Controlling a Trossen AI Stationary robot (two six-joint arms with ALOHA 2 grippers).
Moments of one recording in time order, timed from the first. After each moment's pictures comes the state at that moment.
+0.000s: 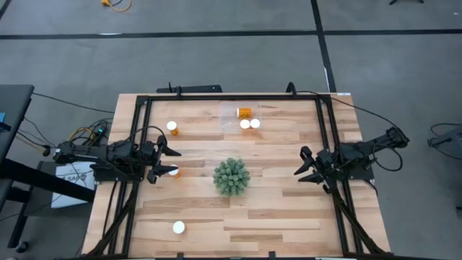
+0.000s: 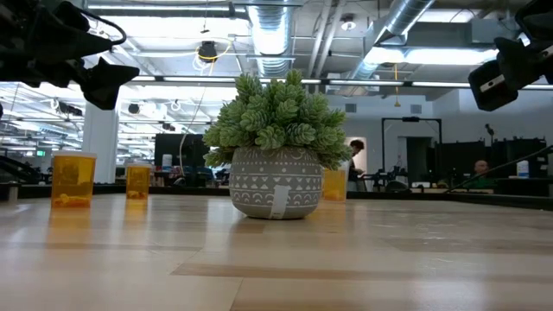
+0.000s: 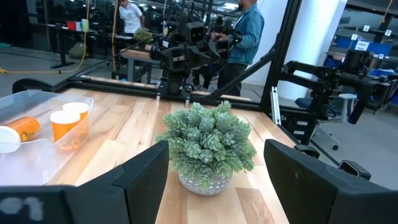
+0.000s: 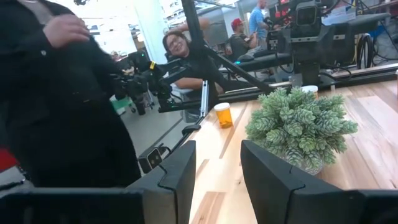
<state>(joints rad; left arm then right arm) -0.11 0.01 0.01 0.02 -0.01 -0.18 0.38 0.01 0.01 0.02 -0.05 0.24</state>
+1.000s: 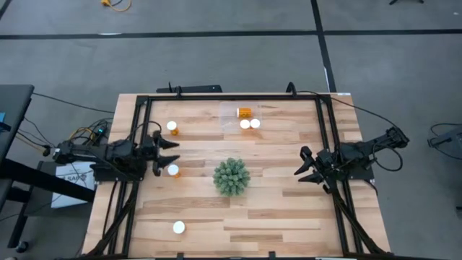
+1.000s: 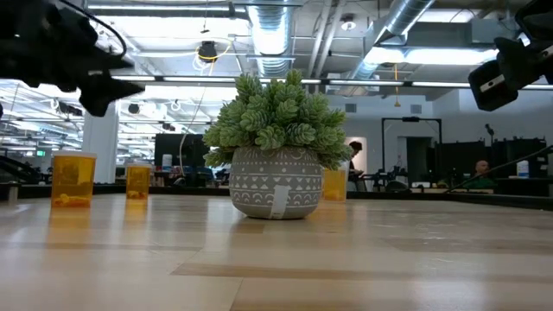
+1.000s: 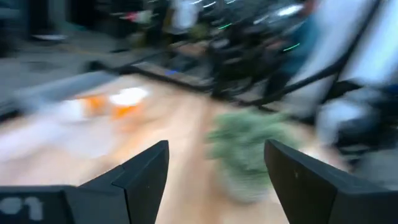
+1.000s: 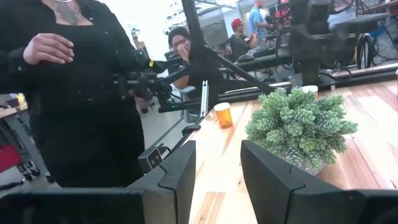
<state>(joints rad) -0.11 0.02 0.06 -0.08 -0.25 -0.27 0.38 0.01 0.01 0.02 -0.05 0.24</state>
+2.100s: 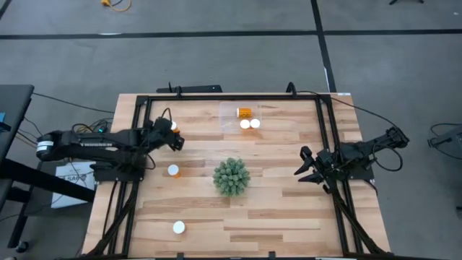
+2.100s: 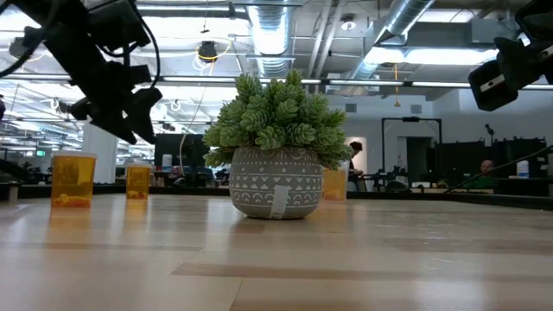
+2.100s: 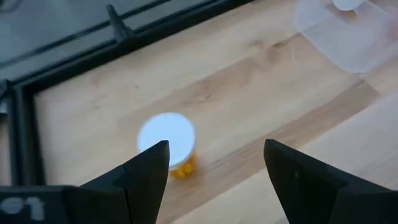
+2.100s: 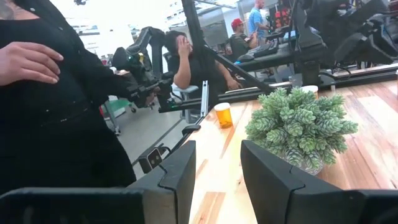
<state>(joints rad) 0.19 0.89 0.47 -0.52 -0.64 -0.67 0.38 0.01 0.01 0.02 -0.05 0.24</state>
